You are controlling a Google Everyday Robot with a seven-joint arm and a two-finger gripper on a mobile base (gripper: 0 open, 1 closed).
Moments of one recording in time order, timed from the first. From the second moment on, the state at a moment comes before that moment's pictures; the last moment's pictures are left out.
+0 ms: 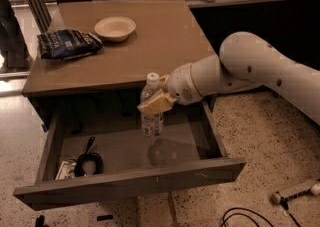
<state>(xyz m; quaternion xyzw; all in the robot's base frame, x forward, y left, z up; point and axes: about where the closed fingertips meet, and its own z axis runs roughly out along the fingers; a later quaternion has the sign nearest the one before) 0.540 0.021 0.813 -0.54 0.69 0.31 0.36</state>
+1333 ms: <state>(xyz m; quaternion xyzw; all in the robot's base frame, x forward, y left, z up) 0.542 0.020 0.729 -0.56 0.68 0.30 0.37</state>
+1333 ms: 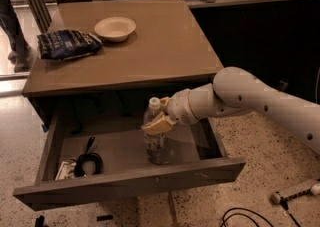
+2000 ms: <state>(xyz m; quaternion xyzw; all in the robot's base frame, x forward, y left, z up) 0.547 0.024 0.705 -0.57 0.66 0.29 0.39</state>
